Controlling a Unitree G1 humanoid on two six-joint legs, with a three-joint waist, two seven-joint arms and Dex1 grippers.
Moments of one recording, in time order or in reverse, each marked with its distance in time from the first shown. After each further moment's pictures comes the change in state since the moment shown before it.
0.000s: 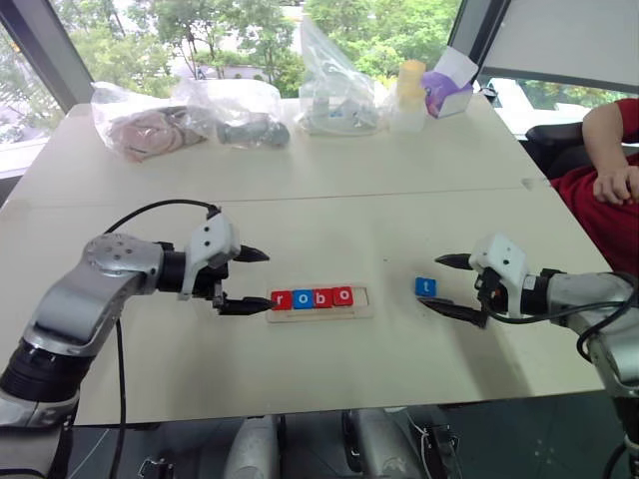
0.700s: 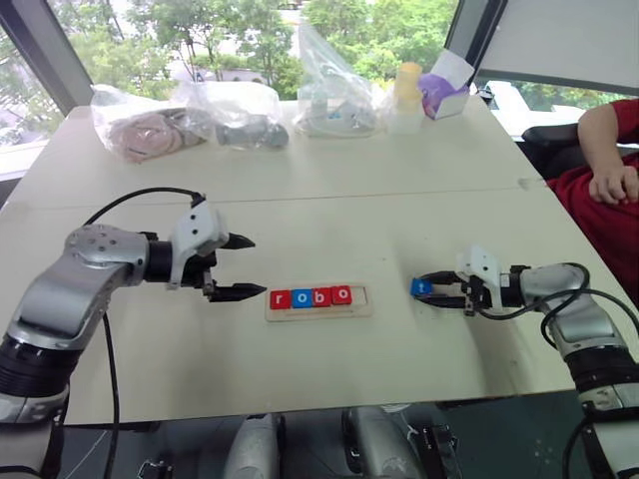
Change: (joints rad) left arm -0.041 0.051 0.013 0.039 0.032 -0.014 -0.005; right arm -0.229 0.127 0.138 0.506 -0.109 -0.341 0.167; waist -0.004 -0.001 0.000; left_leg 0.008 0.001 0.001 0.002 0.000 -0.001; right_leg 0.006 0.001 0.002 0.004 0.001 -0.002
